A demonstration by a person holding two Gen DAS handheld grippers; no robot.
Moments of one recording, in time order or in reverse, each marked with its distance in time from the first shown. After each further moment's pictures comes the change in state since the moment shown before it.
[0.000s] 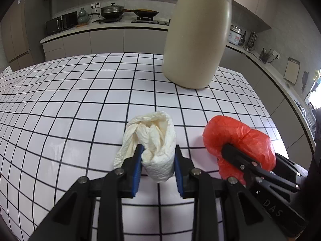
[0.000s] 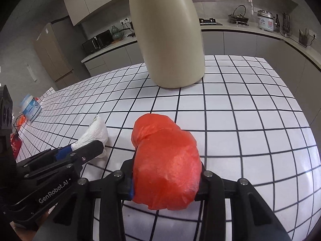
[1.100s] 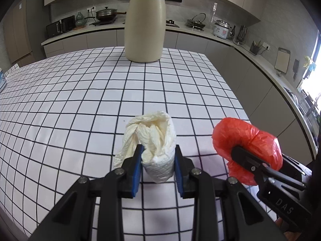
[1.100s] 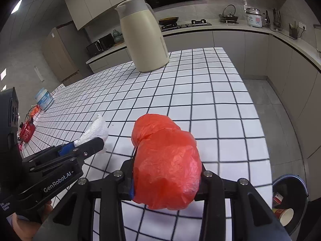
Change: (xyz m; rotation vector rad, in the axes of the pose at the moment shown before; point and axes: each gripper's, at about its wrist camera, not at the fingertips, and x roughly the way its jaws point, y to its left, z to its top) left arm -0.086 -0.123 -0.101 0.014 0.000 0.015; right arm -0.165 -0.087 -0.108 0.019 -0.009 0.024
